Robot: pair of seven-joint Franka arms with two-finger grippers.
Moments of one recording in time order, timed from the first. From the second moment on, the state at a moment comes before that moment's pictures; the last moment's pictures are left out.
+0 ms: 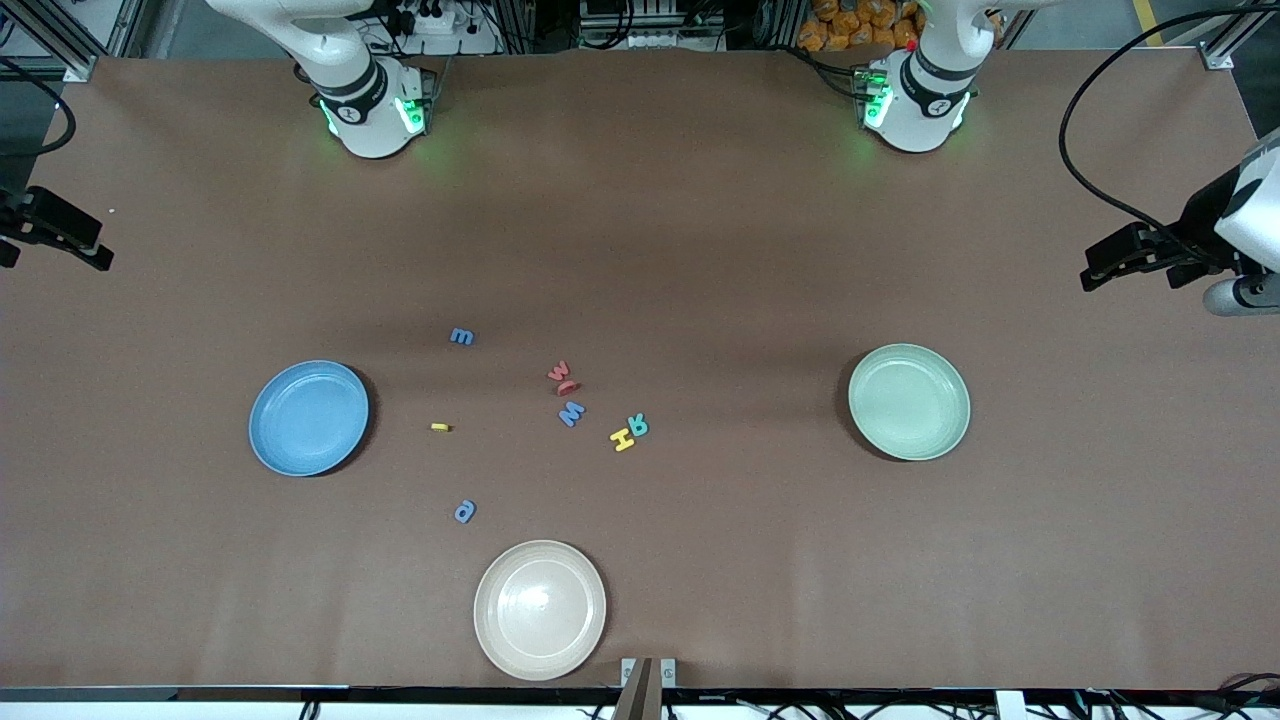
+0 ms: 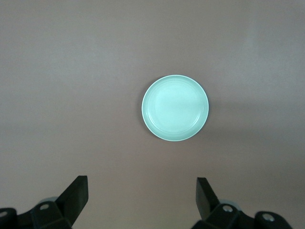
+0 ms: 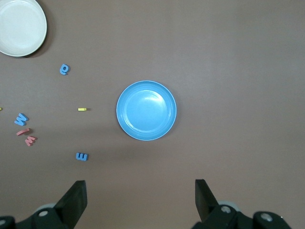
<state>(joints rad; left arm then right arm) -0.04 0.03 0.02 -1.59 -0.03 1.60 -0.07 0.03 -0.01 -0.10 -1.50 0.00 1.54 -0.02</state>
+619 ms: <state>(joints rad) -0.04 0.03 0.01 -1.59 -0.03 1.60 -0.07 0.03 0.00 -0.10 -1.50 0.00 1.54 -0.02</state>
